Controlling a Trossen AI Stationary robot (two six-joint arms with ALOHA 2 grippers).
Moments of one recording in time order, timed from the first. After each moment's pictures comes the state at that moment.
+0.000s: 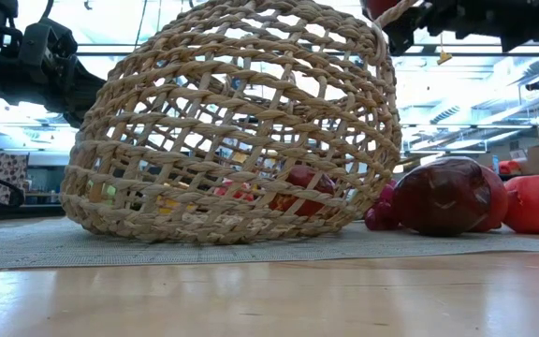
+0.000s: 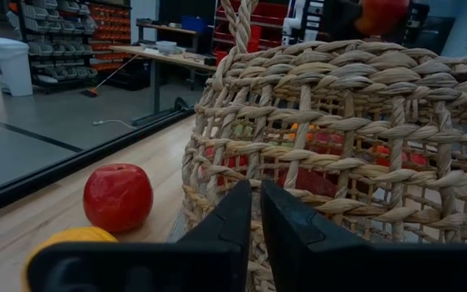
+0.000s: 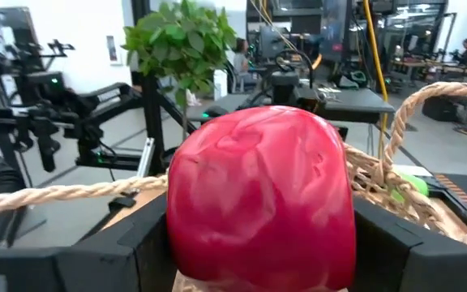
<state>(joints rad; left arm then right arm) -0.14 0.12 0.01 0.08 -0.49 -0.17 -0.10 0.84 0.46 0.41 -0.32 0.00</state>
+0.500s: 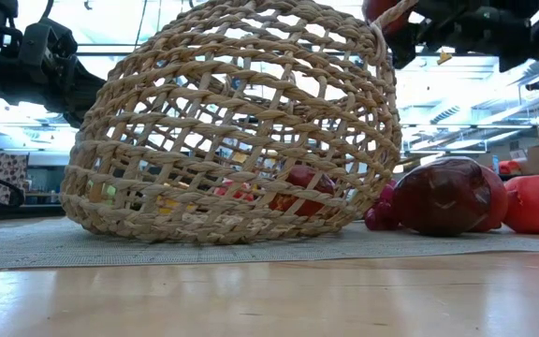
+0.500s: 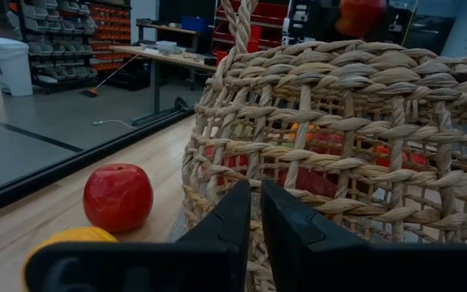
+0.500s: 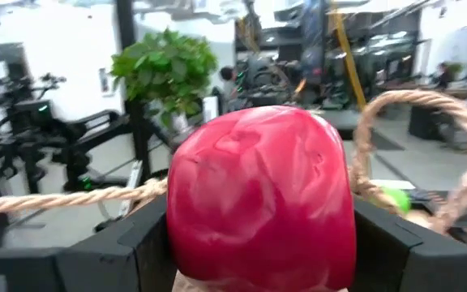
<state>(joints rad) -0.14 0.12 0.01 0.08 -0.49 -0.17 -0.19 0.85 0.35 0.64 -0.35 0.06</state>
